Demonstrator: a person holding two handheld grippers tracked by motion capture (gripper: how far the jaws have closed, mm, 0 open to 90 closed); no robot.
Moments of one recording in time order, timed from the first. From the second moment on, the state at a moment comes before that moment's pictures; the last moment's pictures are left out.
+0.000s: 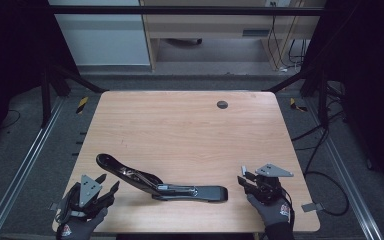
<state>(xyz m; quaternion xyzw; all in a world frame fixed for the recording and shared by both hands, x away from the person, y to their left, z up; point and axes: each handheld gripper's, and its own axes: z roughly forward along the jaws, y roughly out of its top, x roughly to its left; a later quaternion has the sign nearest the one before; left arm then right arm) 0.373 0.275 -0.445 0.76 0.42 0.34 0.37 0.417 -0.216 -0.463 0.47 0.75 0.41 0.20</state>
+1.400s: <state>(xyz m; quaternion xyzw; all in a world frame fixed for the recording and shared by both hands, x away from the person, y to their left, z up) 0.385 0.283 -0.462 0.75 0.45 0.31 0.36 0.481 -0.211 -0.480 0.52 0.77 0.29 0.21</state>
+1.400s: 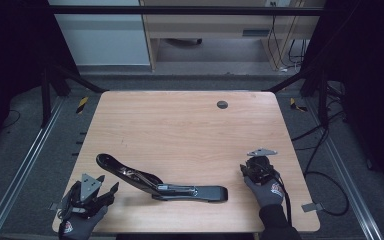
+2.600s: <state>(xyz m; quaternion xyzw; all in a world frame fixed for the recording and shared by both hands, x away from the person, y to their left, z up) 0.384 0.282 -0.463 0.76 0.45 0.30 0.35 0.471 -0.215 -0.471 0.49 0.79 0.31 0.19</state>
